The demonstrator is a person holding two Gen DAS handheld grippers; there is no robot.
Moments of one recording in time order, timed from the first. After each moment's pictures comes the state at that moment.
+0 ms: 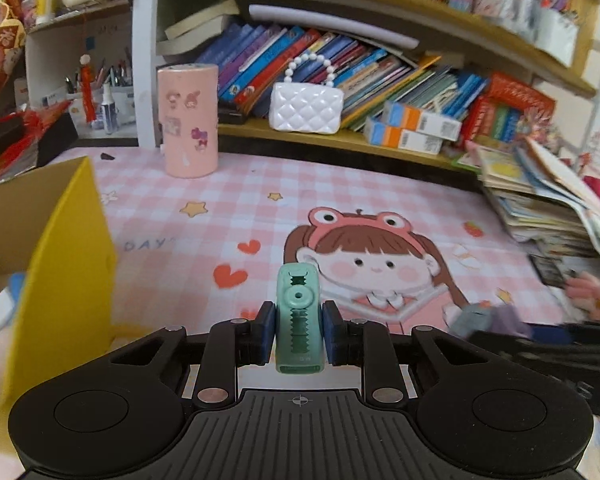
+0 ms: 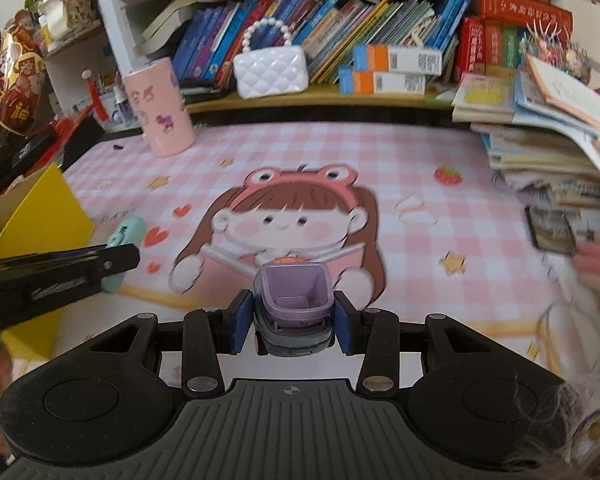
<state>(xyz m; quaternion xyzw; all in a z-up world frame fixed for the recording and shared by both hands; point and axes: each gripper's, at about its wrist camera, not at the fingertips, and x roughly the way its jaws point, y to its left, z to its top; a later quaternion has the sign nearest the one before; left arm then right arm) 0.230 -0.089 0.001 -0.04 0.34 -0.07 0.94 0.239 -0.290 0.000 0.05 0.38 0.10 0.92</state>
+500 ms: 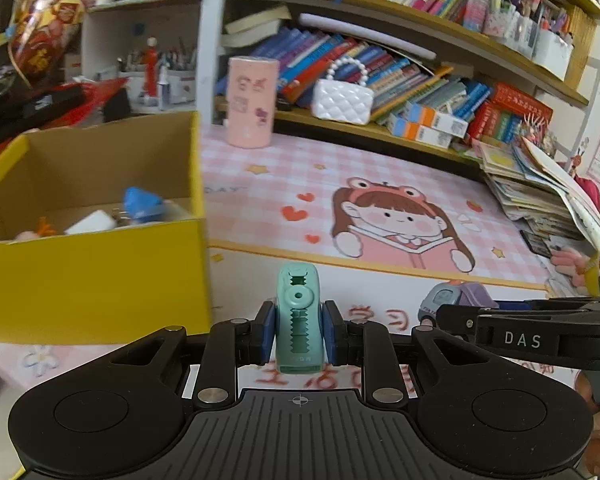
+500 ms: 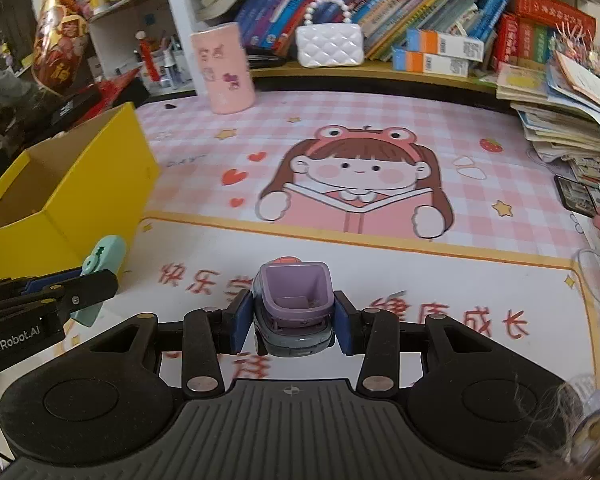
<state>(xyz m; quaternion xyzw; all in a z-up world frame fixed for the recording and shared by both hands) 0.127 -0.027 0.005 -0.06 0.34 -0.04 0.94 0.171 -0.225 -0.001 0.03 0.40 0.13 0.91</state>
